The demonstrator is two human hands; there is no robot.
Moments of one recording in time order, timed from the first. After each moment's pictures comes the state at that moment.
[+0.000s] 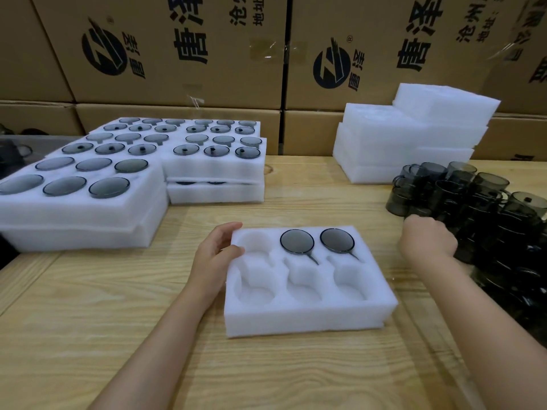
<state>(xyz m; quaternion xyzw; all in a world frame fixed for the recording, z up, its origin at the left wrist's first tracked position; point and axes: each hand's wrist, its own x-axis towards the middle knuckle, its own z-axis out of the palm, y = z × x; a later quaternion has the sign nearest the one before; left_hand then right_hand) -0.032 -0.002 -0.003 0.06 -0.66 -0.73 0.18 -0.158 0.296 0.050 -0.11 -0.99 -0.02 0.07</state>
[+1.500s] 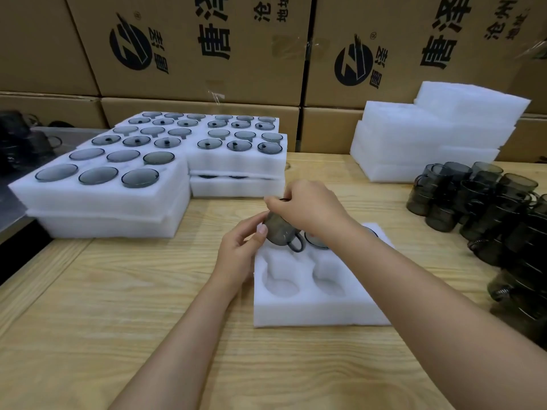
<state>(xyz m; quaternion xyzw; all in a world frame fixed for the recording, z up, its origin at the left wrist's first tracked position) -0.025 0.000 0.005 0.00 -0.64 -0.74 0.21 -0.088 0.115 0.107 0.23 -0.94 0.24 0.01</state>
